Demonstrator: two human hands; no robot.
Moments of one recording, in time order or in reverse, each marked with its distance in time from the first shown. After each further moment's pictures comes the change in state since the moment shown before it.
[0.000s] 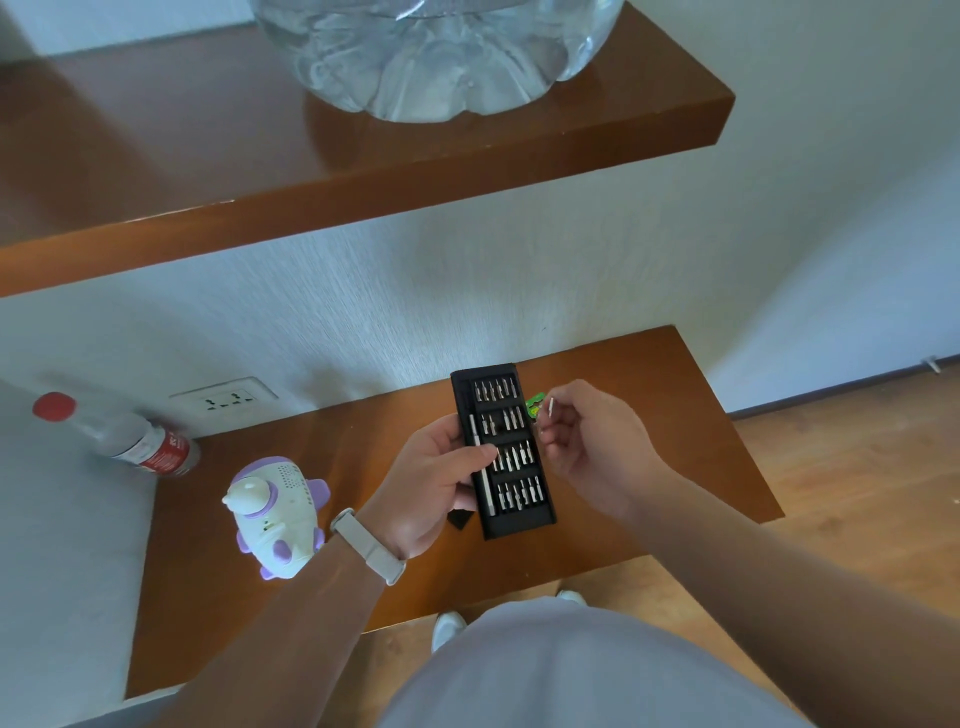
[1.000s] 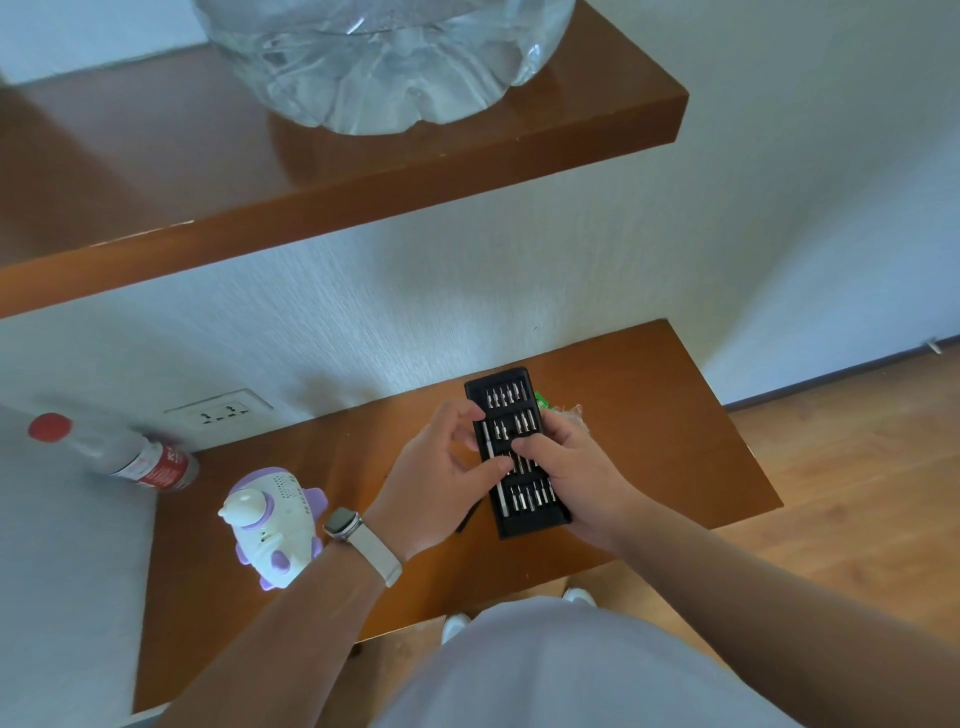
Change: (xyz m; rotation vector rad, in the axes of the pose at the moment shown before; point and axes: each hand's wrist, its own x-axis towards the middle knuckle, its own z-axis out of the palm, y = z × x) left_hand 0.002 0.001 0.007 0.802 0.134 0.279; right_hand -0.001 0.035 -0.010 -0.114 -0.187 0.044
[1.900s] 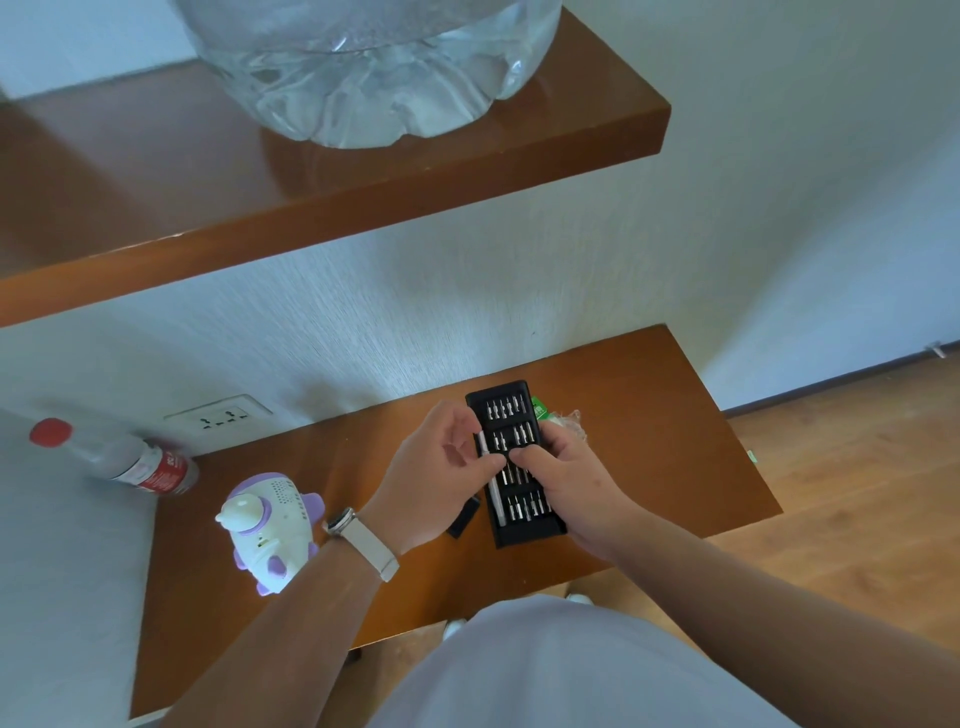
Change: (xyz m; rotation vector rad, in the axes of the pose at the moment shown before) left_hand 0.007 0.006 -0.001 -0.037 0.020 0.009; right_hand 0.004 0.007 -0.007 -0.130 0.078 -0.030
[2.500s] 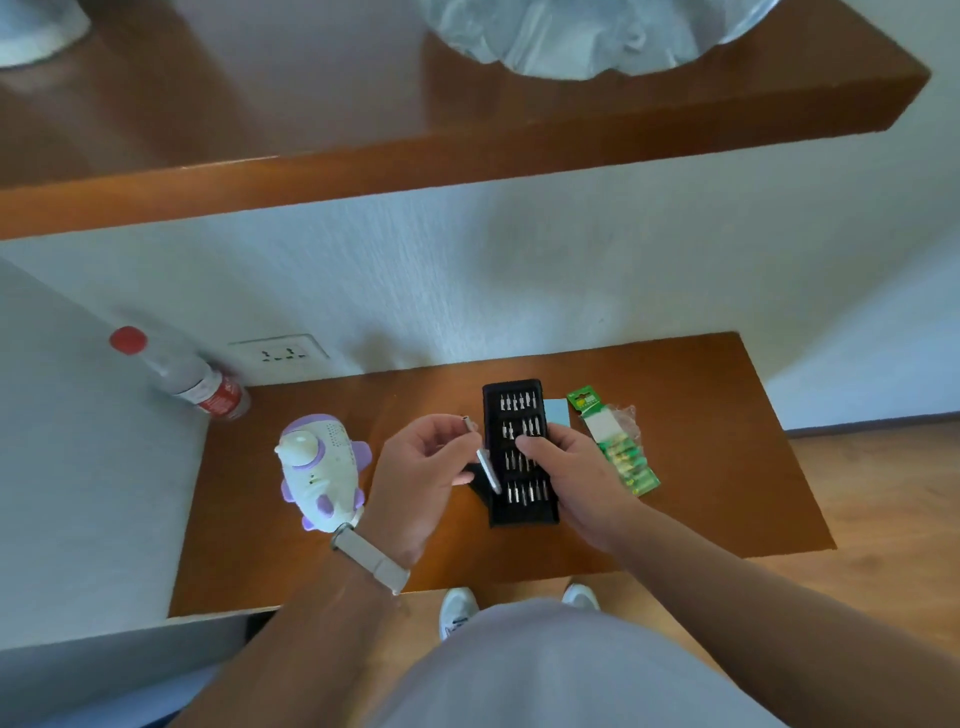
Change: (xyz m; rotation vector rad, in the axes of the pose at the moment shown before) left_hand -0.042 -0.034 -0.019 -0.586 0.330 -0.339; right_hand 0.026 0.026 0.040 -0.079 -0.050 0.116
